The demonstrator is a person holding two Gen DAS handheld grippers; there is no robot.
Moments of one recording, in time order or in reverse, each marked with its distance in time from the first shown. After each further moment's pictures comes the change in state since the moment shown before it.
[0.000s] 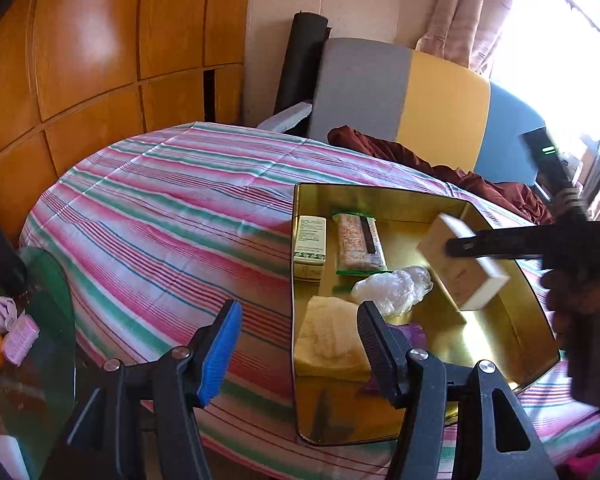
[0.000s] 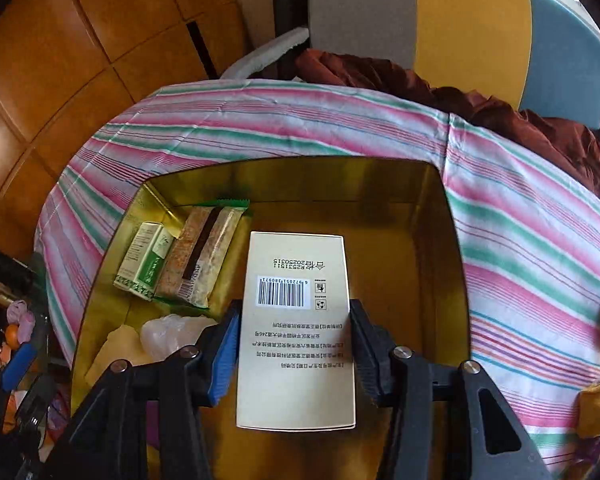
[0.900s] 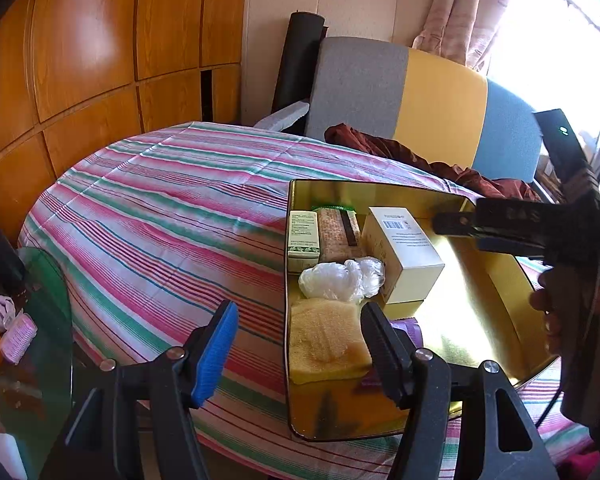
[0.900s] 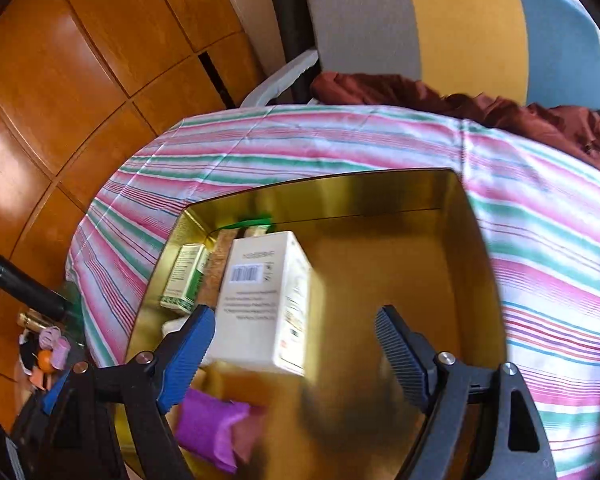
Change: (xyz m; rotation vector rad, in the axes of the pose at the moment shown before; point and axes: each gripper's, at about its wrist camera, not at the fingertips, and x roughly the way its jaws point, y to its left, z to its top) left arm 0.000 -0.007 -0.003 0.015 -0.002 -0.003; right arm -0.026 0.007 -0.009 0.048 -0.116 0.108
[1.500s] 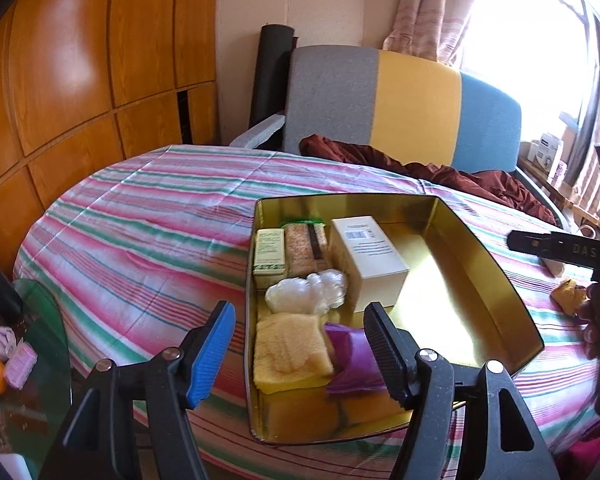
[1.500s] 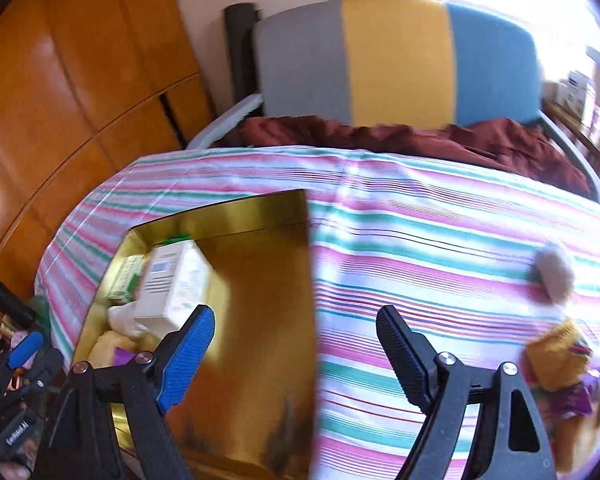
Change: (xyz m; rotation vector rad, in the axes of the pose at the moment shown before) left arm -0.013 -0.032 0.007 0.090 -0.039 -0.032; right arm -0.083 -0.079 -0.034 0.062 -0.142 -0.160
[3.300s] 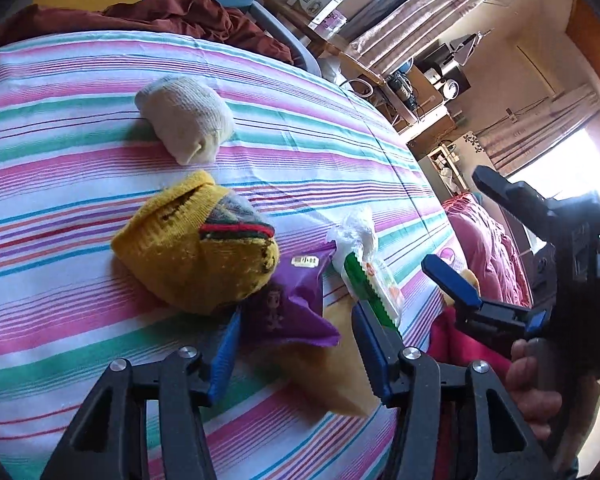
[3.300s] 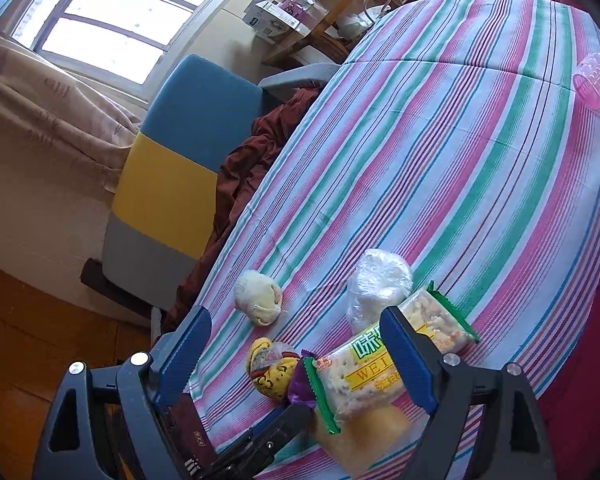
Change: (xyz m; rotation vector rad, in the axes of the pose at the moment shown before) left arm 0.115 -0.418 -0.014 0.210 0.589 -0.917; right arm -0.128 -0.328 -0.114 1.019 -0.302 0.011
